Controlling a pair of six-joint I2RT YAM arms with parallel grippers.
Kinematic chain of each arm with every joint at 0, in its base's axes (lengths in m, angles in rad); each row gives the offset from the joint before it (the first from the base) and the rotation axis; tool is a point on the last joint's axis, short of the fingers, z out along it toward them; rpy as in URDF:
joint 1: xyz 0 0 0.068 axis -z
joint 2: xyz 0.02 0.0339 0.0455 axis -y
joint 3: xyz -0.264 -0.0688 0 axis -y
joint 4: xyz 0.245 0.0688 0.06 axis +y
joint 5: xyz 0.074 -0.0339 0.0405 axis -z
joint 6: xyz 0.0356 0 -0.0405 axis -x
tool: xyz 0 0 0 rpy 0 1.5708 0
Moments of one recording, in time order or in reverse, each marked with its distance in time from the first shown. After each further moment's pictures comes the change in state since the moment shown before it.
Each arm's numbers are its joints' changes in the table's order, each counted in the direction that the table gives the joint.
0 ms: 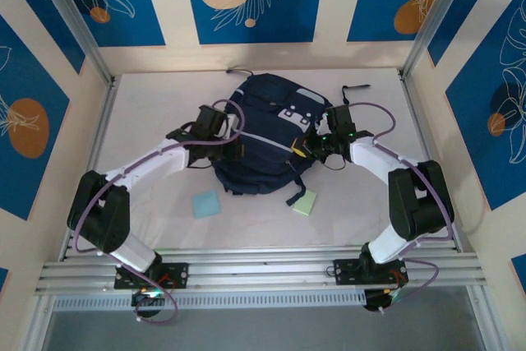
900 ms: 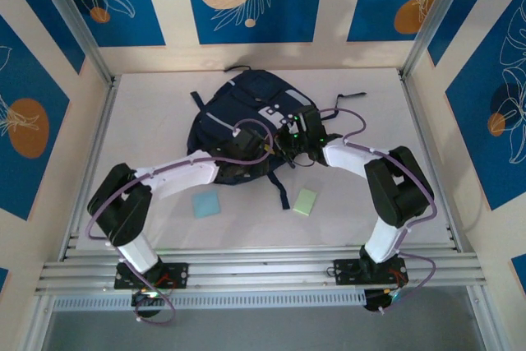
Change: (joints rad) left arm 0.221 -0.128 0.027 0.001 -0.354 0.219; right arm -0.201 -0.146 0.046 -0.319 0.058 -0.419
